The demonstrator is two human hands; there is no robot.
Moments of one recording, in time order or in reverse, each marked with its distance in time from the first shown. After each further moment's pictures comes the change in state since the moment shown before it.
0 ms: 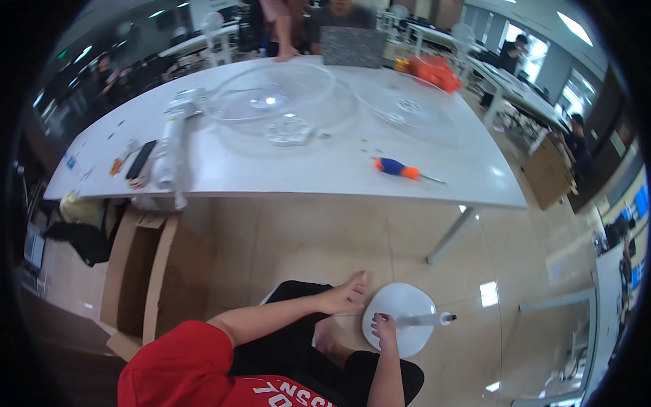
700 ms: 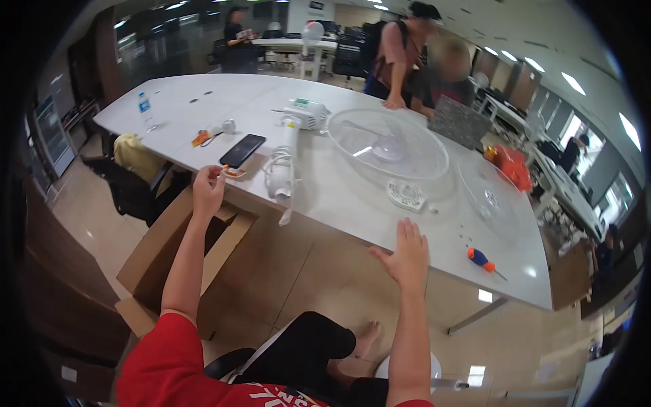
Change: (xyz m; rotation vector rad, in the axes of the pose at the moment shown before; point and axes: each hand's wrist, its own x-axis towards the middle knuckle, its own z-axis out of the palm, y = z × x) left_hand -0.344 0.194 -0.507 0.915 1.568 0.006; right_hand -0.147 -0.408 0.280 -1.043 0.360 -1.531
